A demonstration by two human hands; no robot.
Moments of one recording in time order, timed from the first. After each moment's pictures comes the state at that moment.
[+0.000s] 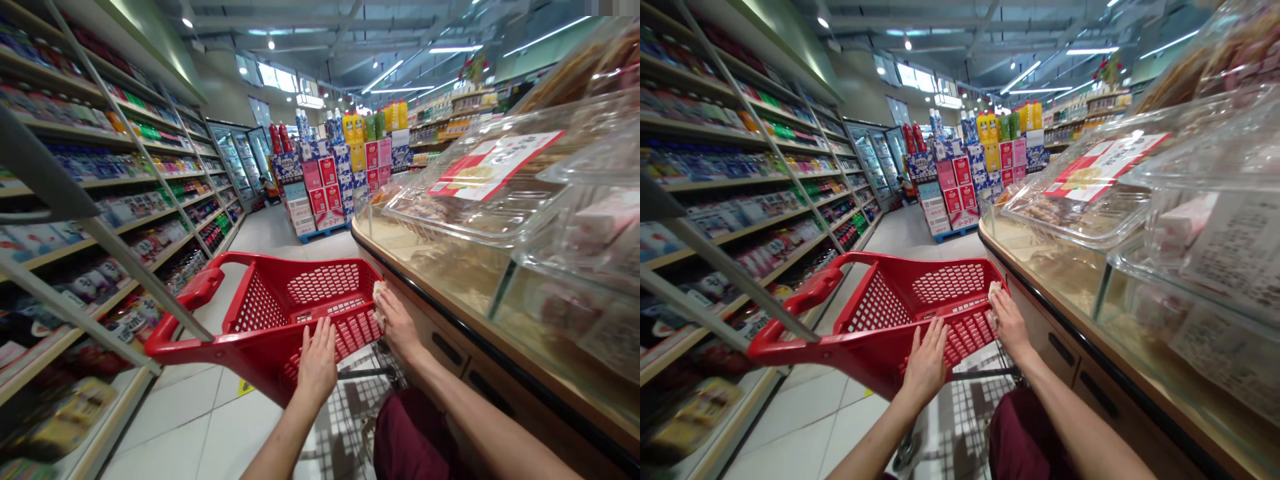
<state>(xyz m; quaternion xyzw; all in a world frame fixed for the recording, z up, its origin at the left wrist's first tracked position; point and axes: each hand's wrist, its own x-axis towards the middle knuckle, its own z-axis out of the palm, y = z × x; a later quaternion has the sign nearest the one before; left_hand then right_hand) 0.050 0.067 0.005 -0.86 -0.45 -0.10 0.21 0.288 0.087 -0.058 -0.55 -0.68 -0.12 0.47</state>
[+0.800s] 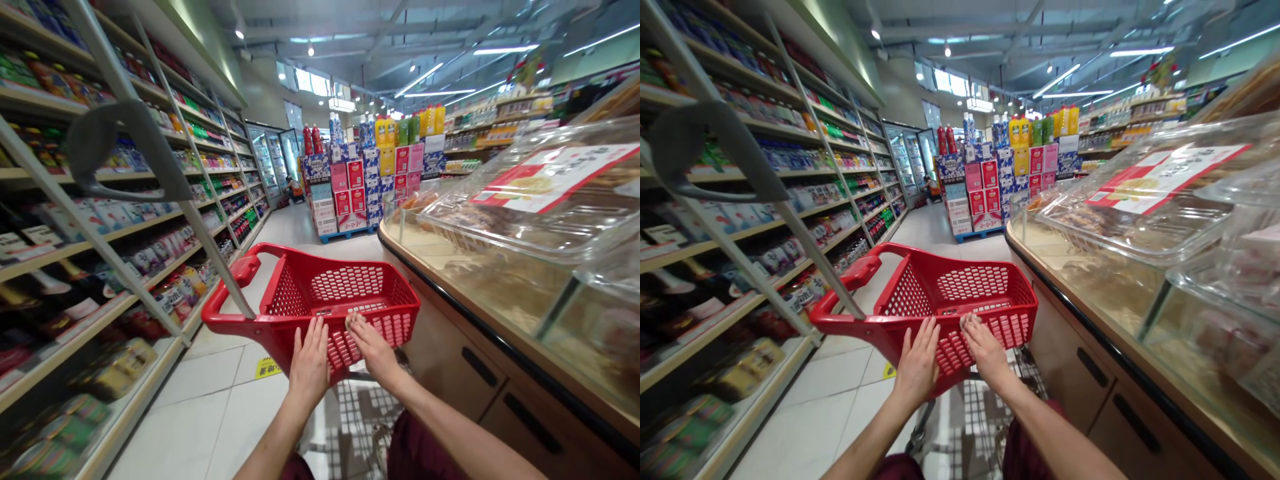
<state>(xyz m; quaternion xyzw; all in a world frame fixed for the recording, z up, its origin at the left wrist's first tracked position) -0.009 0.045 0.026 -0.81 -0.53 -0.13 0.20 0.173 0.072 -0.033 -0.39 -0.81 -0.15 0.41</state>
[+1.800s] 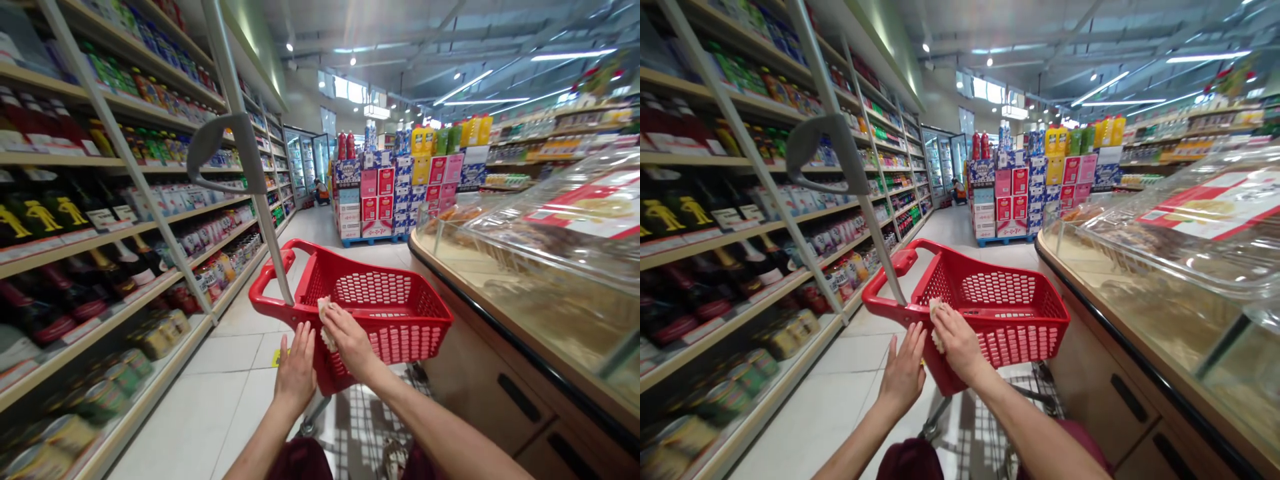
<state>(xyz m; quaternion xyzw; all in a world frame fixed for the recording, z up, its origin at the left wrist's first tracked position) -0.085 0.014 0.021 -0.75 -0.59 -0.19 0.24 0.074 0.072 0.013 -0.30 -0.85 -0.12 0.43</state>
